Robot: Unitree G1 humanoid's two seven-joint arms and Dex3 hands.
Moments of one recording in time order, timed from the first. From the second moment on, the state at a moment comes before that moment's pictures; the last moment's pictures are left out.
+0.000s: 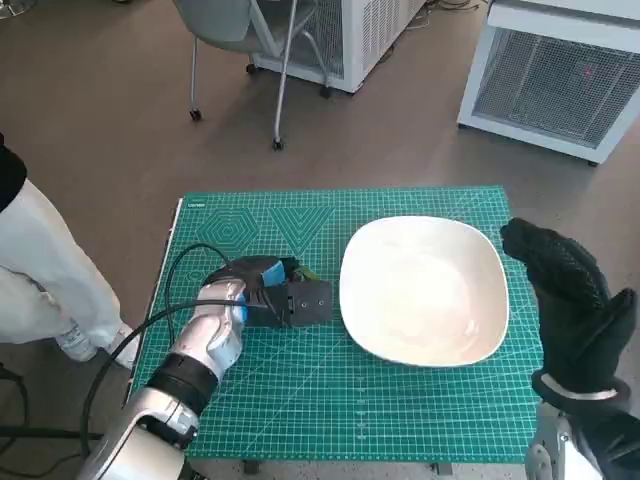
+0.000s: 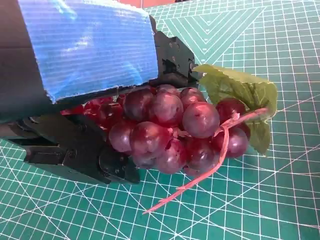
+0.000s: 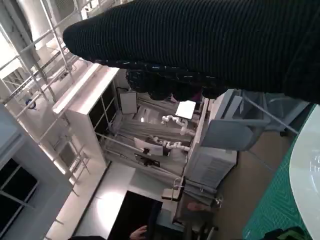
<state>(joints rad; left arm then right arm) -0.93 0.30 -0.49 0.99 0.70 0.21 -0.28 -0.31 -0.15 -0.19 0.14 0.31 -0.58 0.34</state>
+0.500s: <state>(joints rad) -0.91 0.30 -0.51 1.00 0.72 0.14 -0.08 -0.31 -0.15 -0.19 0.15 0.31 -0.58 0.34</state>
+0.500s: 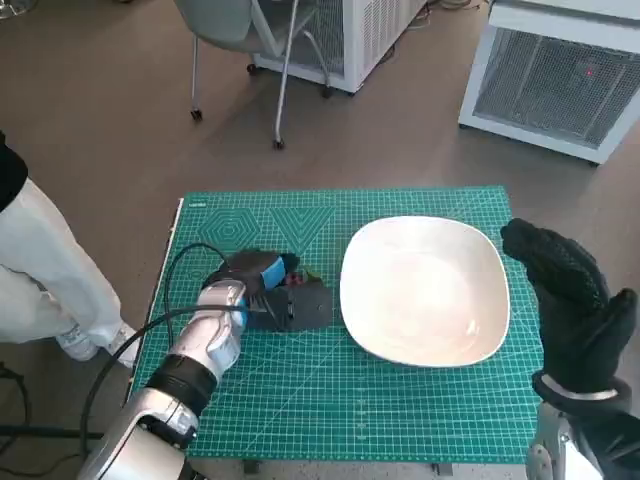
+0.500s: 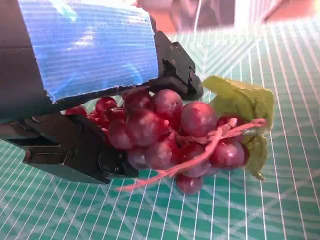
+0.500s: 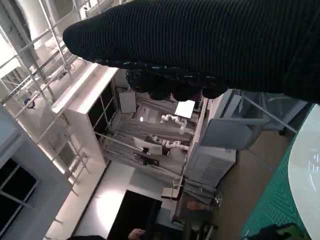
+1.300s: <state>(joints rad) -0.89 0.33 -0.51 0.97 0.70 0.06 -0.08 -0.32 -0.15 -0.19 0.15 0.31 -0.58 0.35</state>
